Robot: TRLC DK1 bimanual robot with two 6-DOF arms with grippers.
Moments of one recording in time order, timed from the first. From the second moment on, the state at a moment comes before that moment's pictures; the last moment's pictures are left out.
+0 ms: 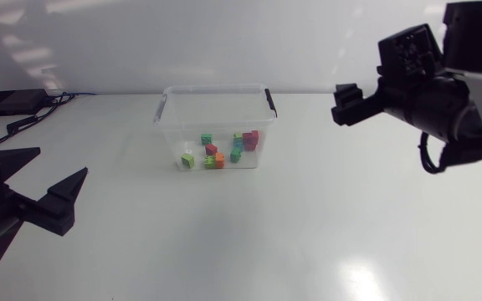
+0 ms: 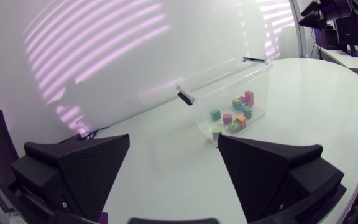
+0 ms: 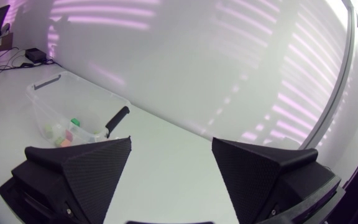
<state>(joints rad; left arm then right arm) -0.02 0.44 0.41 -0.23 0.11 0.39 0.37 1.14 0.85 0.02 0.29 -0.31</state>
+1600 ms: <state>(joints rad) -0.01 0.09 0.07 -0.05 0.03 0.07 0.02 0.12 0.08 -0.04 0.04 -0.06</state>
